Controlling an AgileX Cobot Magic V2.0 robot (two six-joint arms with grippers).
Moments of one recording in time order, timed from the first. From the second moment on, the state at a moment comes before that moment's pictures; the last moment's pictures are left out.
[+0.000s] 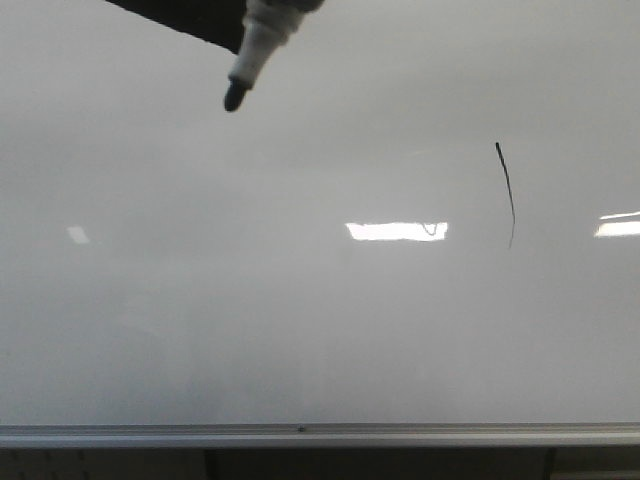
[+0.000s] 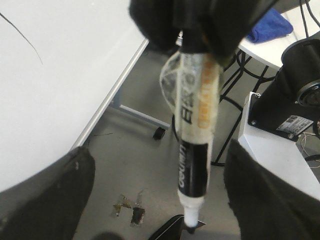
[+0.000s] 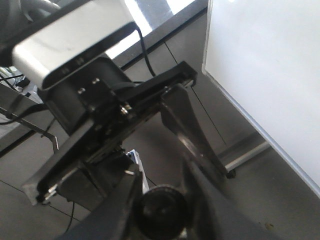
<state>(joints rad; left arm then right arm) -0.71 1.13 -0.88 -0.93 0.72 0.97 0.31 1.12 -0.96 1.27 1.07 -0.97</state>
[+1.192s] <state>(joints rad) -0.71 1.17 -0.88 -0.95 0.71 1.02 0.32 1.12 -0.96 1.29 0.95 -0.99</state>
